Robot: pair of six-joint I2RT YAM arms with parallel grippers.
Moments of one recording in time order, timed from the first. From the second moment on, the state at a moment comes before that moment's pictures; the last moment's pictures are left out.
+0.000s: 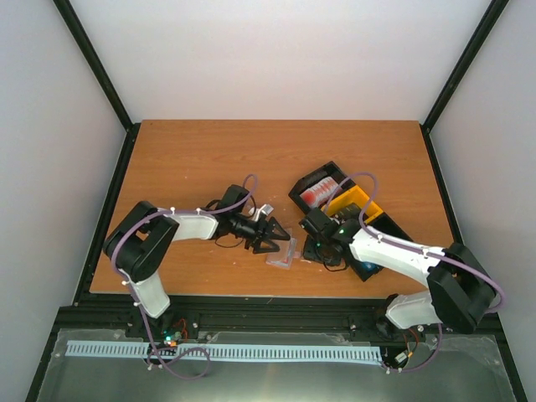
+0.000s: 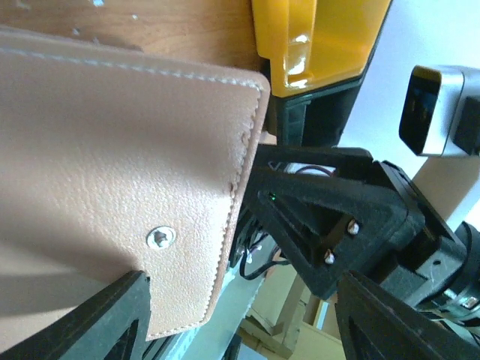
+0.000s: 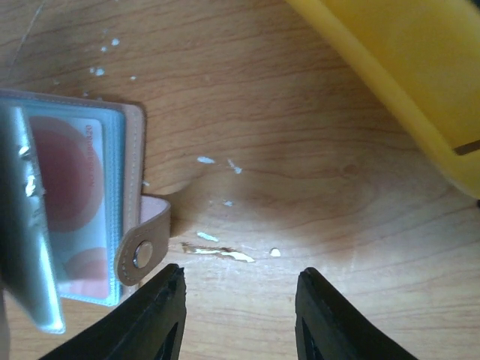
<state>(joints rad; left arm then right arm) -0.61 1.74 0.79 0.12 1.03 -1.02 0.80 1.36 0.76 -0.67 0.07 1.00</state>
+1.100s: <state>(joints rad) -0.67 1.83 1.00 -0.31 0.73 -0.67 0.78 1.43 0.79 -0.51 -0.03 0.96</state>
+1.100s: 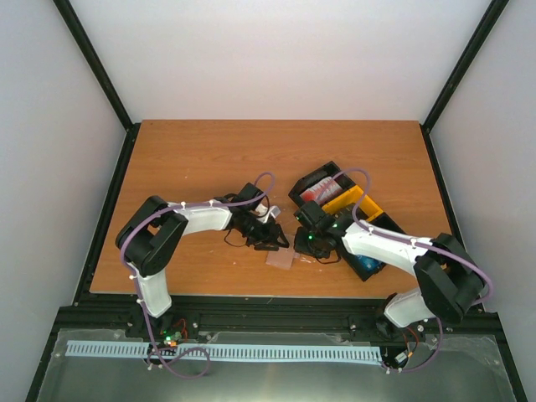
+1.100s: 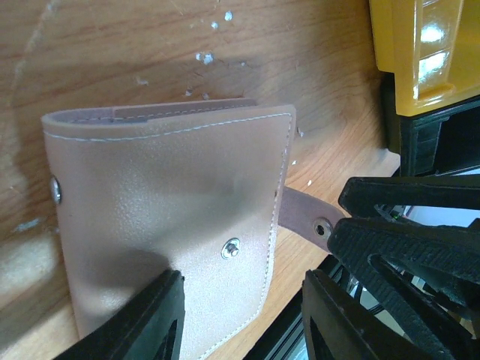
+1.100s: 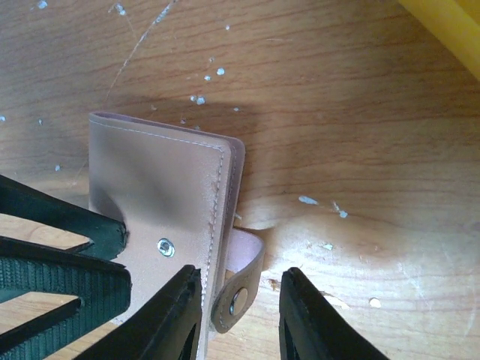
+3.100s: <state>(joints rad) -0.76 1.67 0.77 -0.12 0.43 -0.86 0.76 1.54 0.81 -0.40 -0.19 0.75</state>
